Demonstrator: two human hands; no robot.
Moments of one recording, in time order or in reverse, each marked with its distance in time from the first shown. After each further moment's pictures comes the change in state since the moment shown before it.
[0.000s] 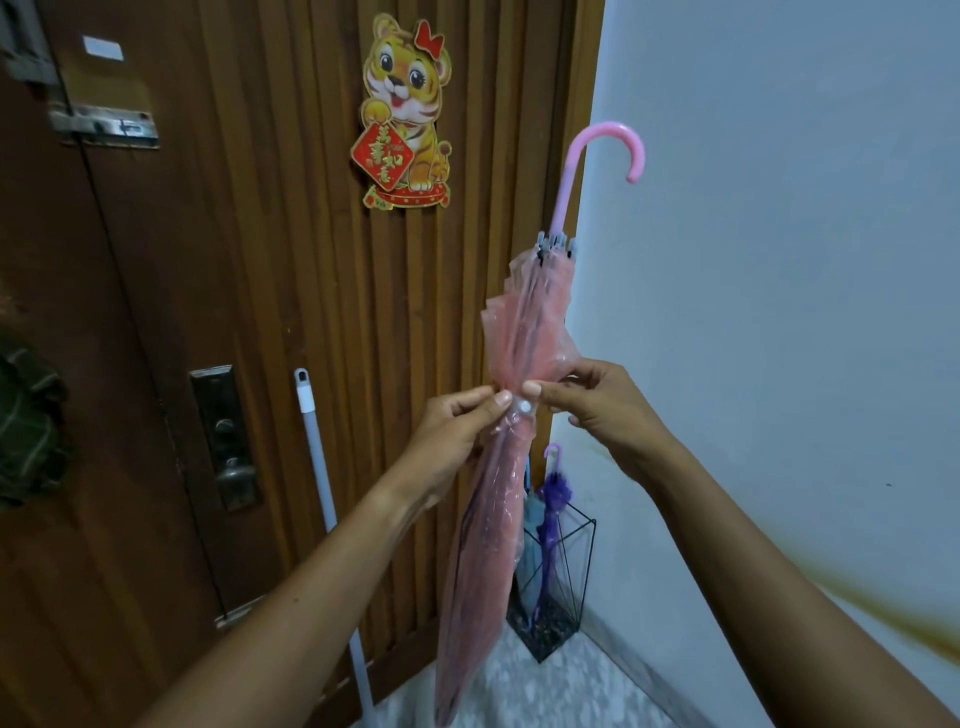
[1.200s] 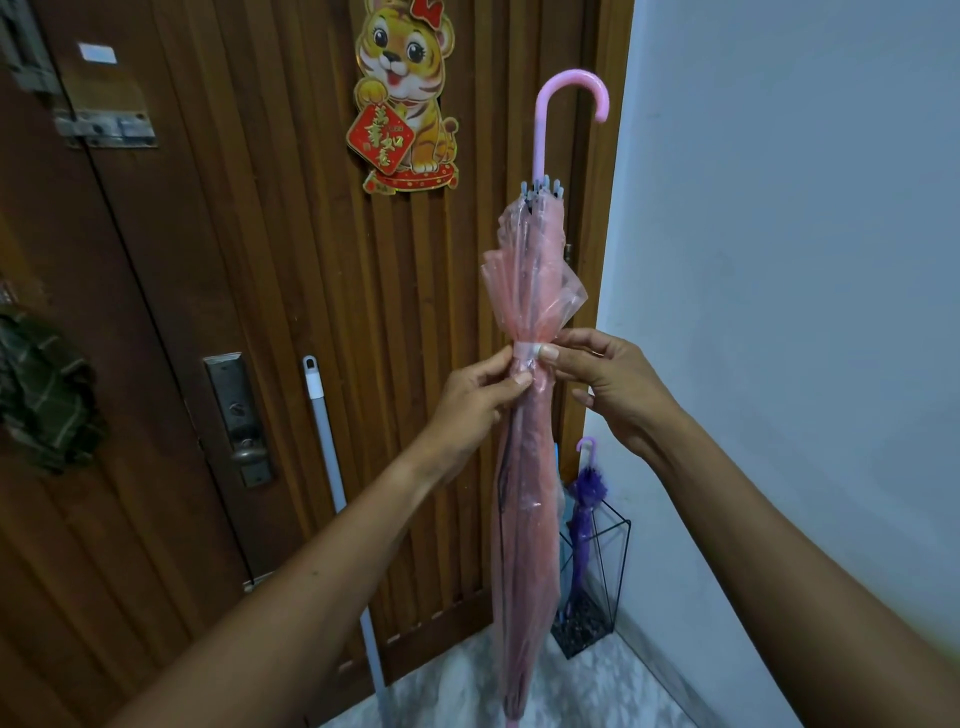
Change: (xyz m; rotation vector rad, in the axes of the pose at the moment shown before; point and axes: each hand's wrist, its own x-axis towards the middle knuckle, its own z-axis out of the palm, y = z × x) left_hand 0.051 -0.005 0.068 0.198 0.087 0.040; right_hand 0.052 0.033 -0.068 0.168 -0.016 0.140
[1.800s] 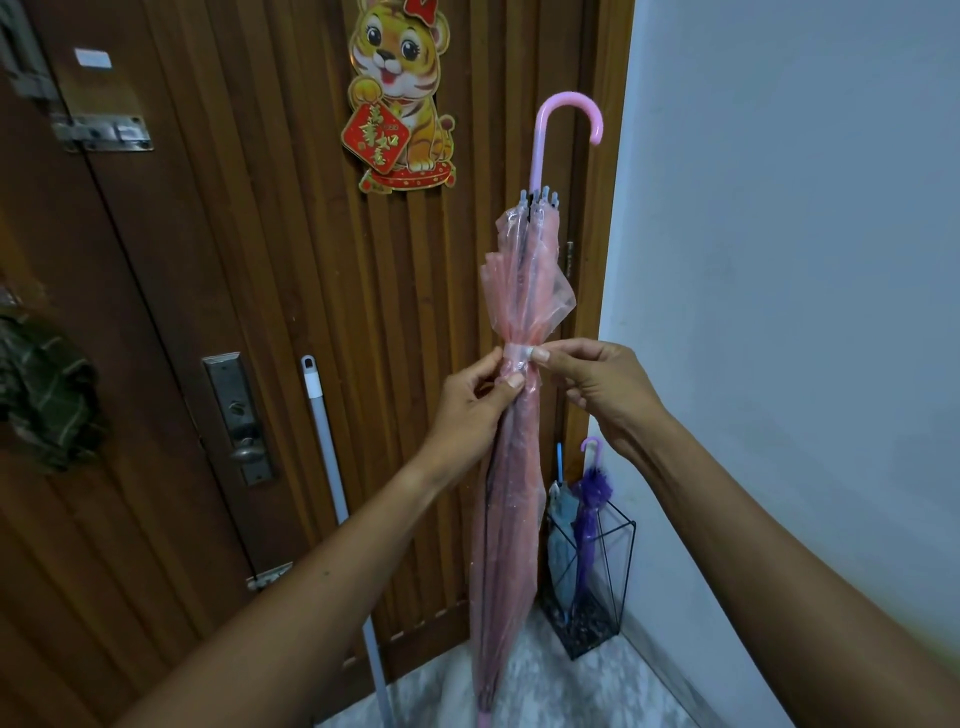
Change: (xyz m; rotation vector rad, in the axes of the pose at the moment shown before) left_hand 0.007 -0.013 0.017 0.124 0.096 0.109; right_hand 0.013 0.012 -0.013 0.083 -0.017 -0.055
